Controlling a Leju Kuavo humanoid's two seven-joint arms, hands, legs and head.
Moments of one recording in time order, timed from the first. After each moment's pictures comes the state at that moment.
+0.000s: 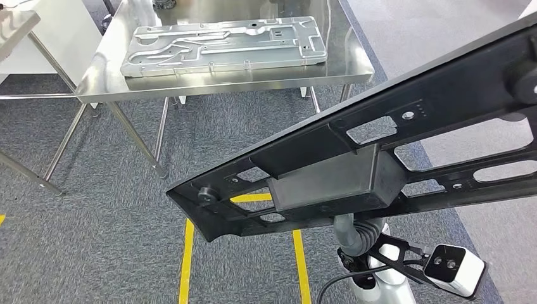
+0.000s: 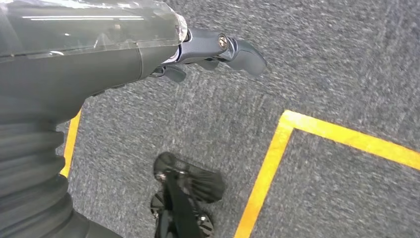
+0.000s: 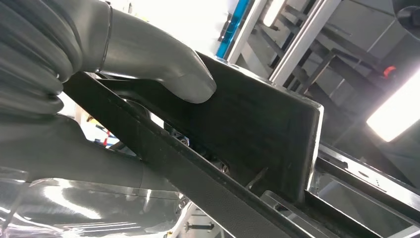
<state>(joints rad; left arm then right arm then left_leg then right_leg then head) -0.10 0.01 1.28 -0.21 -0.86 -0.02 -0.24 -0.14 0.05 0.24 -1.93 -0.05 0.50 -0.68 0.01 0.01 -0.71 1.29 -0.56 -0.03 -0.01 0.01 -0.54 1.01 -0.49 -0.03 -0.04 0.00</state>
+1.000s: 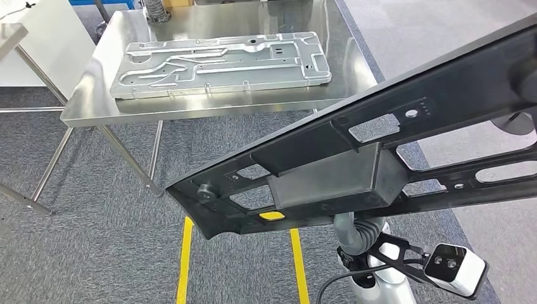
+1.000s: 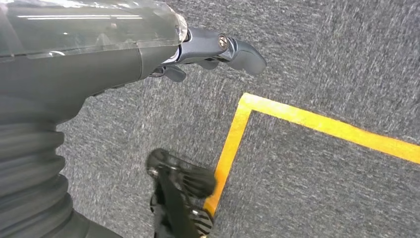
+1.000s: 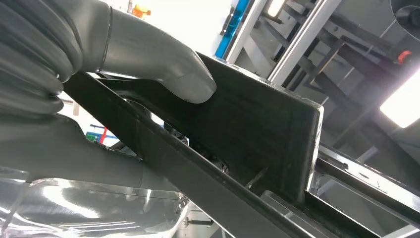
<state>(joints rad) -0.10 0.00 1.28 -0.21 -0.86 -0.02 -0.24 -0.15 0.06 0.24 -1.93 -0.05 0.50 -0.68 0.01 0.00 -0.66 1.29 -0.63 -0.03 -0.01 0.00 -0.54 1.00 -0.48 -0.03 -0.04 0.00</state>
